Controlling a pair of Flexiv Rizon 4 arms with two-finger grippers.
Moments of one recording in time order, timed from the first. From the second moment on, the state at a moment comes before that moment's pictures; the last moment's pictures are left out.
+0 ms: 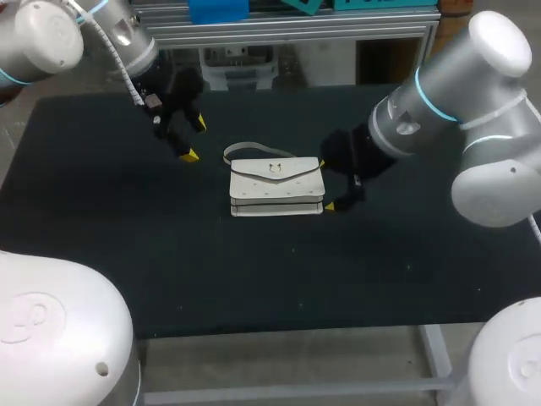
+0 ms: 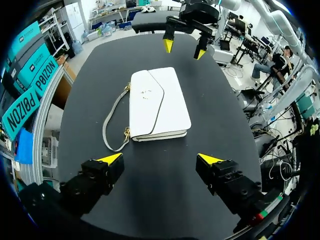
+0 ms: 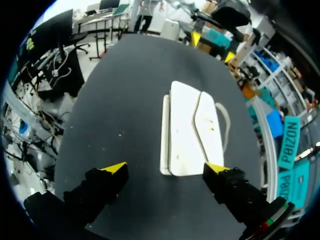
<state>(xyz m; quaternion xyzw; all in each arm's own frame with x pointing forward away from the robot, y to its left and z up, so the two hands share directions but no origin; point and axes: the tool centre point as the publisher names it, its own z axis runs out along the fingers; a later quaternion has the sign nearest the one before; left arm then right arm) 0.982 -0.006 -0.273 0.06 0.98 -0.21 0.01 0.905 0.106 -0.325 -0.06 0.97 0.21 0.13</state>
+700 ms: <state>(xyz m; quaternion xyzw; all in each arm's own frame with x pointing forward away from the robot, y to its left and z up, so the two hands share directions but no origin) 0.969 -0.013 -0.286 0.13 0.97 -0.21 0.00 0.926 0.124 -0.347 -0.01 0.98 0.04 0.20</state>
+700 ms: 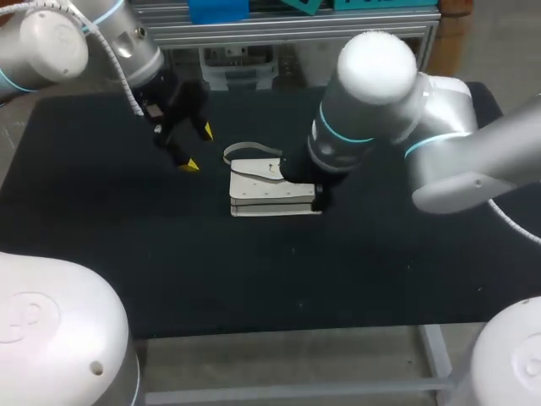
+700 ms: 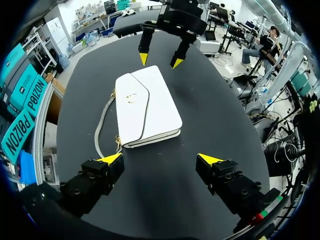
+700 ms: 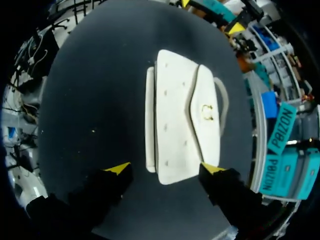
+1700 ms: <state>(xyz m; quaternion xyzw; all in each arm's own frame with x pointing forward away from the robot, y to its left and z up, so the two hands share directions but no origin) 0.976 -0.018 -0.306 0.17 0.96 -0.20 -0.04 0.944 0.132 -0.367 0.01 0.92 0.02 0.38</state>
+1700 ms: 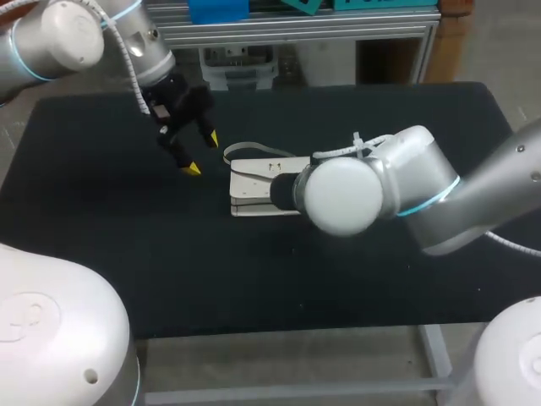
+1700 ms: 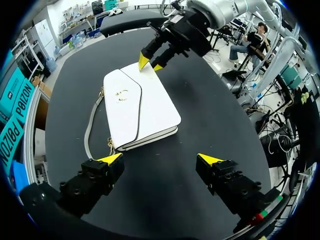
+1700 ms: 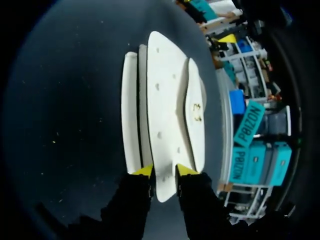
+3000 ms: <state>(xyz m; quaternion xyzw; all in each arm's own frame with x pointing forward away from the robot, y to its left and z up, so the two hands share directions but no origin) 0.965 -0.054 -0.296 0.30 0.90 -0.30 0.06 0.936 0.134 -0.372 0.01 0.92 0.05 0.39</state>
